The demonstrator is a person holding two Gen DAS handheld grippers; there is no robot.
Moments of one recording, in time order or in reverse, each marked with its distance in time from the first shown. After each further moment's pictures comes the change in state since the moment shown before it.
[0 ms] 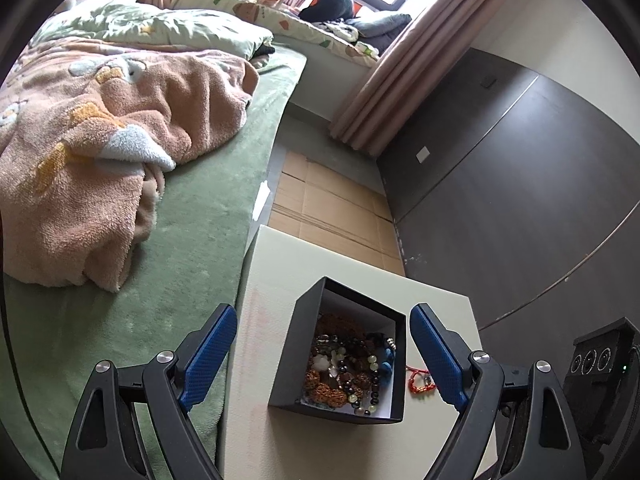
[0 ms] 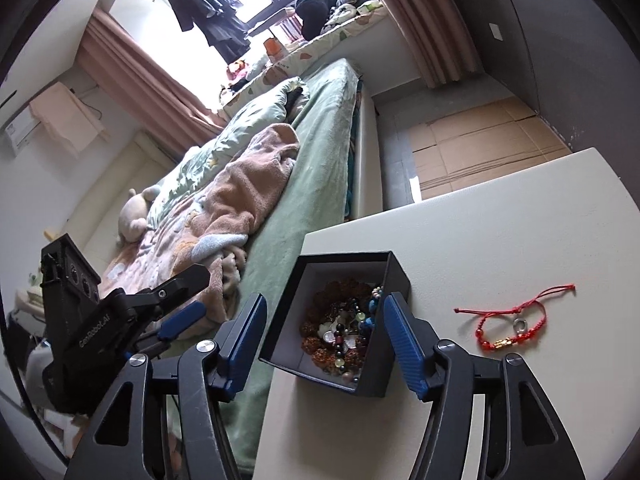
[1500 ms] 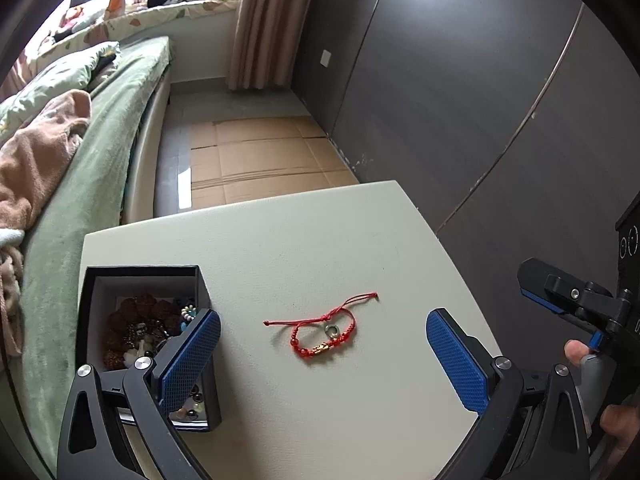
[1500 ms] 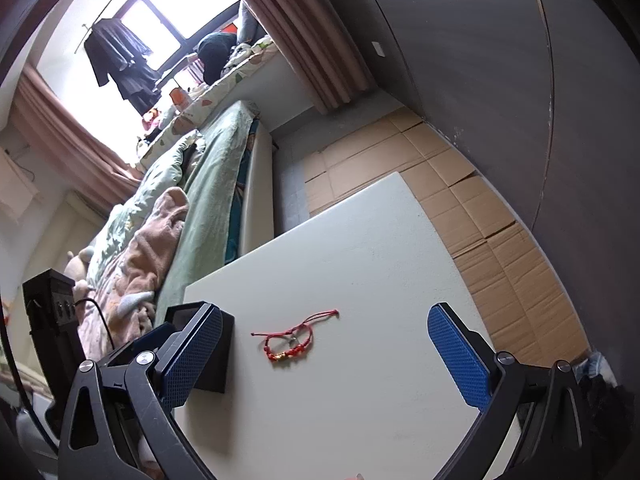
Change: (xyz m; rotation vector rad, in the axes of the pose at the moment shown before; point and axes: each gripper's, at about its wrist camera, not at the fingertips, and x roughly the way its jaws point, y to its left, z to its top) left arm 0.084 -0.173 -0.065 0.469 0.252 -0.026; right arm -0.122 -0.145 0.024 0.190 -0.077 -0.248
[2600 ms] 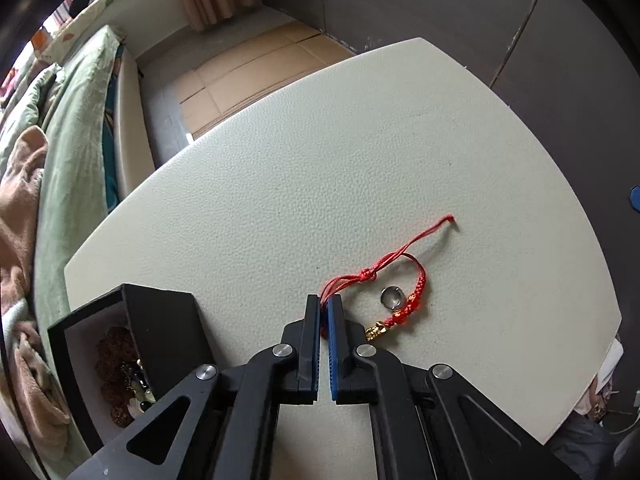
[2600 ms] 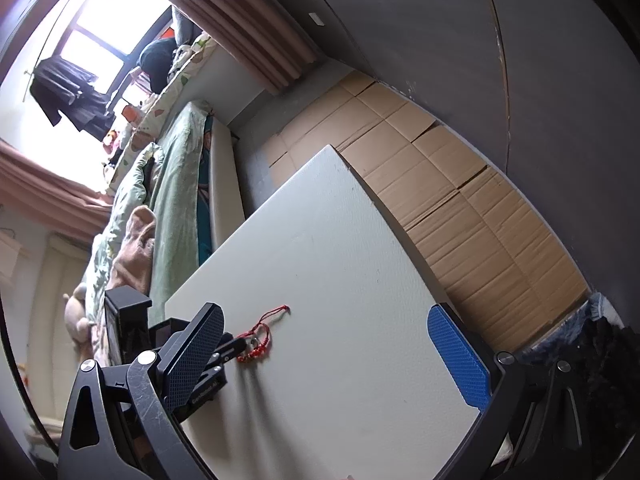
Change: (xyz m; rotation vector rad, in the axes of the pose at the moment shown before) left arm 0.100 -0.006 0.001 0.275 0.381 0.194; right arm 0.010 -0.056 0.006 0.205 0.098 -0.037
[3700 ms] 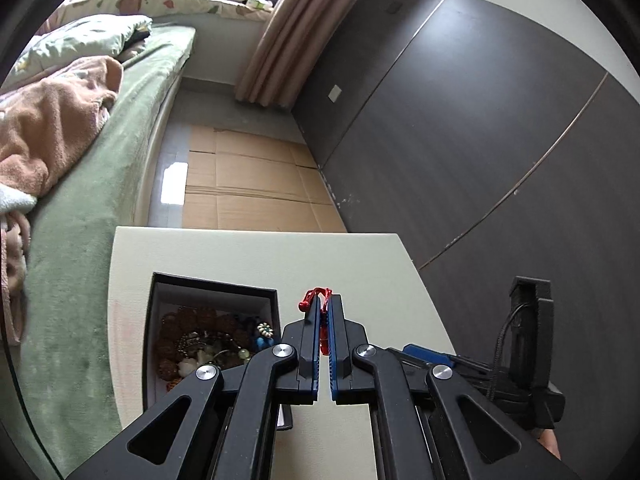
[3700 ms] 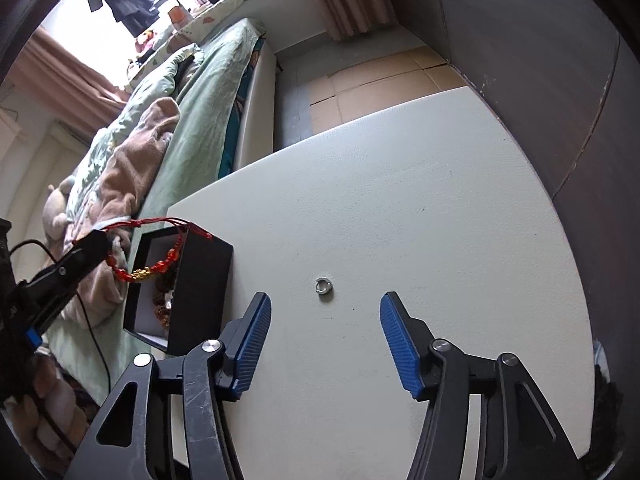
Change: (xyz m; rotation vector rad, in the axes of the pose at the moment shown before) left arm -0.119 0.118 -0.071 -0.448 -0.500 -0.385; right arm 0.083 0.107 -0.054 -0.321 0.162 -0.054
